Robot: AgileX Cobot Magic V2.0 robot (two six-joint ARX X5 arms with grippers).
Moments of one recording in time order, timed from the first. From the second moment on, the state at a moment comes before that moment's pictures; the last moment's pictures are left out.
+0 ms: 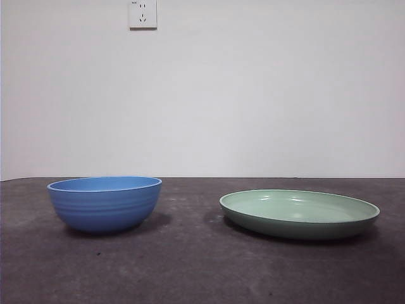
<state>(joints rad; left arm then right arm) 0.06 0.03 0.16 -0.29 0.18 -0.46 -0.04 0.01 0.18 -0.22 -0.21 0.38</state>
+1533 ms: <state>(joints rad) -0.21 0.73 0.85 -0.88 0.61 0.00 0.16 0.70 0.89 -1.04 -0.55 -0.03</state>
